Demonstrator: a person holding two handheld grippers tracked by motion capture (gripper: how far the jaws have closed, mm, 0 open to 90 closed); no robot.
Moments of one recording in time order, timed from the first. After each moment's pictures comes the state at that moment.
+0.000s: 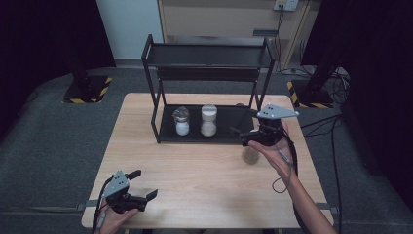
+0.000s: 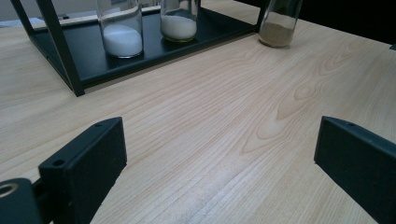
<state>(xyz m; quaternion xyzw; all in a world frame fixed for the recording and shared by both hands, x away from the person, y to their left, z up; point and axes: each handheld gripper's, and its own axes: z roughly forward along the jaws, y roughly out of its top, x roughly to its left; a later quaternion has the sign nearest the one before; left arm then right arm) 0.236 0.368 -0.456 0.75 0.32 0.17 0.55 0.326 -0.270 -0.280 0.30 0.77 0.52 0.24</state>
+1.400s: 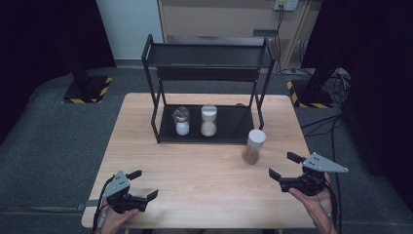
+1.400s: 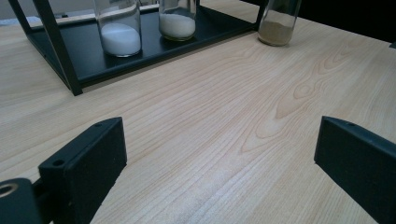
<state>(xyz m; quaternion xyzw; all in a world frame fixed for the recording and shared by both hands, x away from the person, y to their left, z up) 0.237 0.366 -0.455 0.75 0.32 0.17 0.55 0.213 -0.360 -0.350 0.38 0.74 0.51 0.24</state>
